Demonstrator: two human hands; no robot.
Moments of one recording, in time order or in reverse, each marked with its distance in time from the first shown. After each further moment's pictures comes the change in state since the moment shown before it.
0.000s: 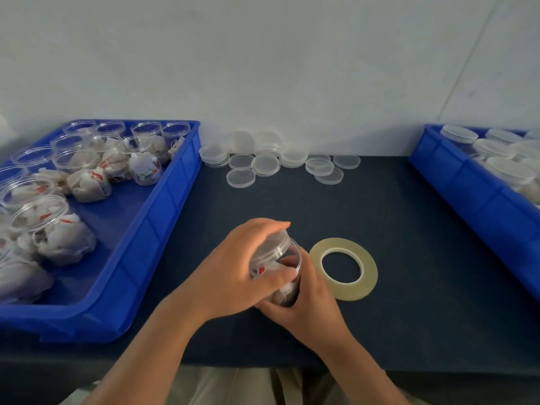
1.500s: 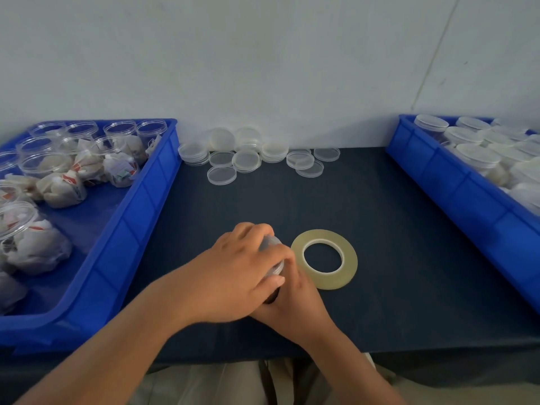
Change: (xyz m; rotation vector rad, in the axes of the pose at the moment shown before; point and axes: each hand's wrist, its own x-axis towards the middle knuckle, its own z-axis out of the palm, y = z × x) left_hand 0.012 0.030 0.006 0.582 -0.368 0.091; right_hand -0.006 0.002 0.001 -0.081 -0.022 -0.010
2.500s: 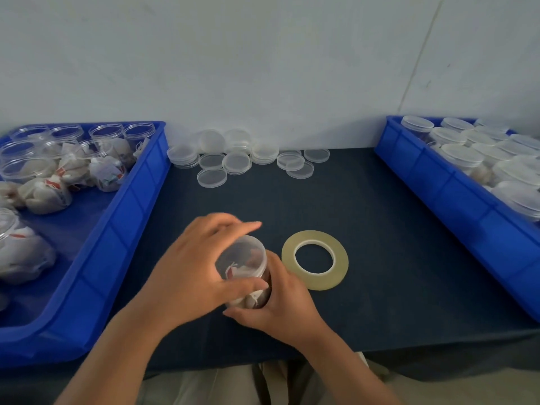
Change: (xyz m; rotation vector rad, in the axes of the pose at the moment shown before) left_hand -0.021 -0.017 0.002 -0.246 0.375 -0.134; right_hand 0.001 -0.001 -0.004 0.144 -0.017 0.003
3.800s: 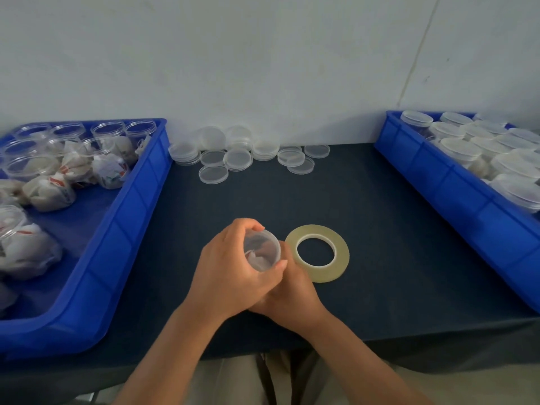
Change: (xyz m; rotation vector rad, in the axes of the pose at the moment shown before) left_hand 0.007 0.019 0.052 -0.145 0.268 -0.130; right_hand 0.004 -0.004 -0.003 -0.051 0.015 0.046
